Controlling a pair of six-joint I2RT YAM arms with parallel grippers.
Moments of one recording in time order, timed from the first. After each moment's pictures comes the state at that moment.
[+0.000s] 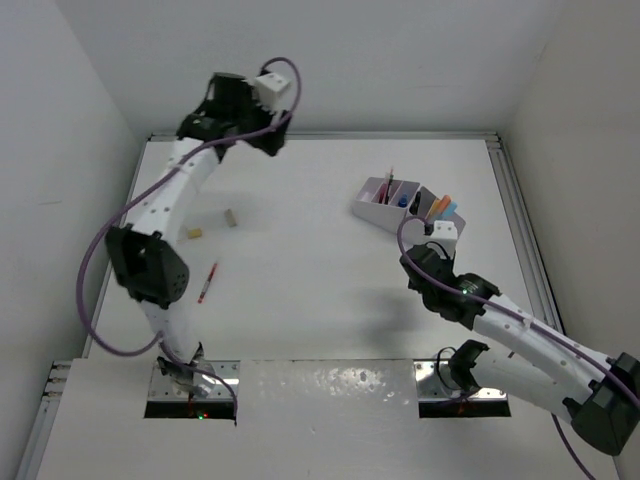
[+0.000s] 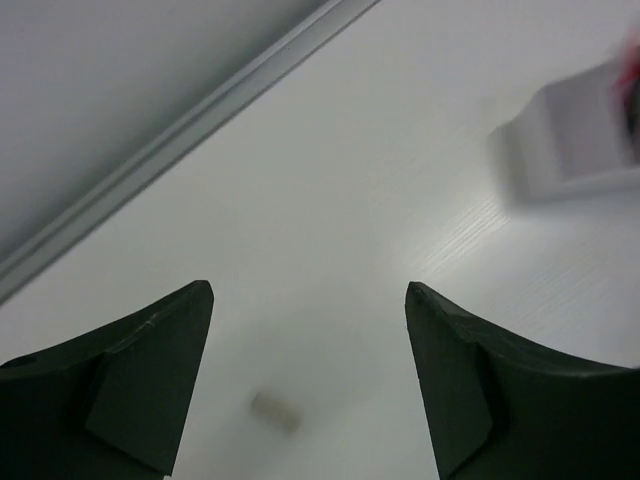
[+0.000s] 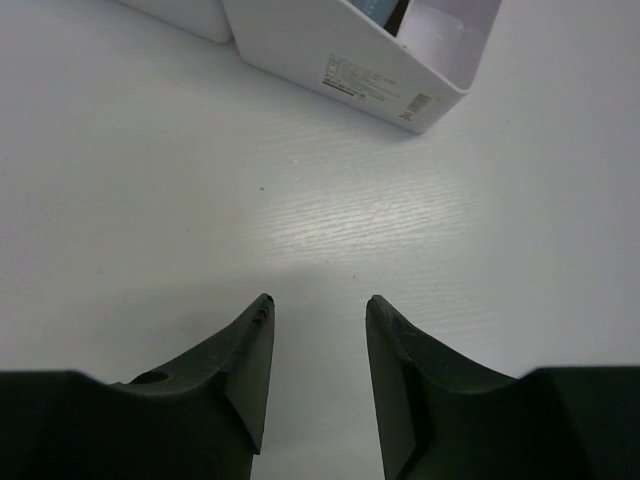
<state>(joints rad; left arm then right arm) -0.34 1.92 1.99 -0.58 0.27 0.24 0.72 0.86 0.57 -0.63 0.71 0.61</state>
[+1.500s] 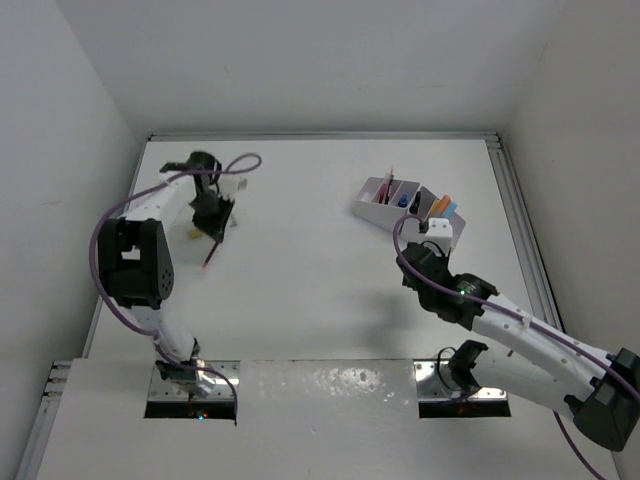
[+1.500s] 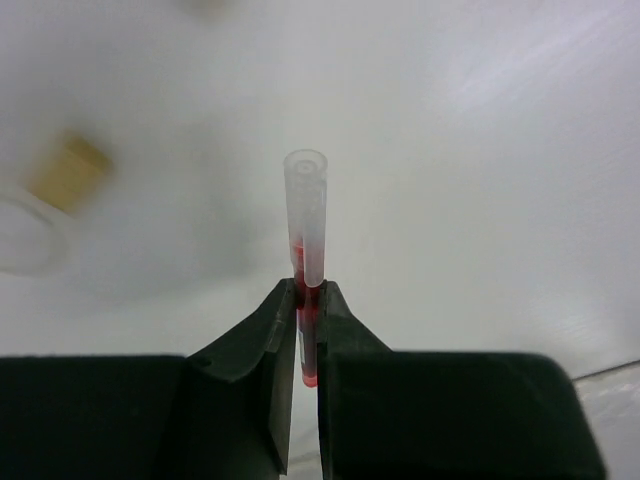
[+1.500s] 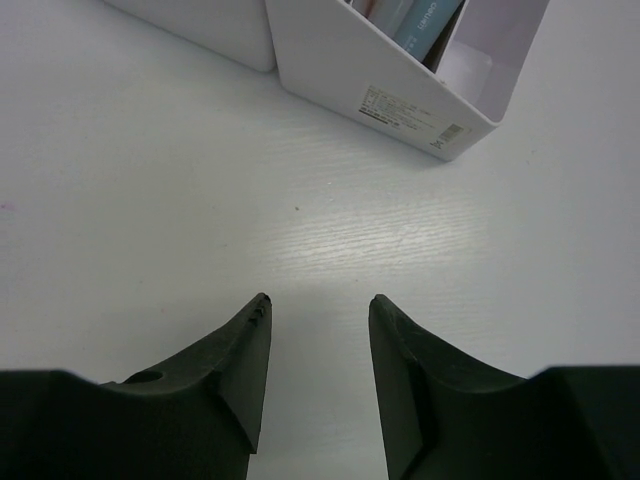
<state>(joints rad) -0.03 1.78 1.29 -0.95 0.12 0.37 0.77 0.90 0.58 -0.55 0.72 0.58</state>
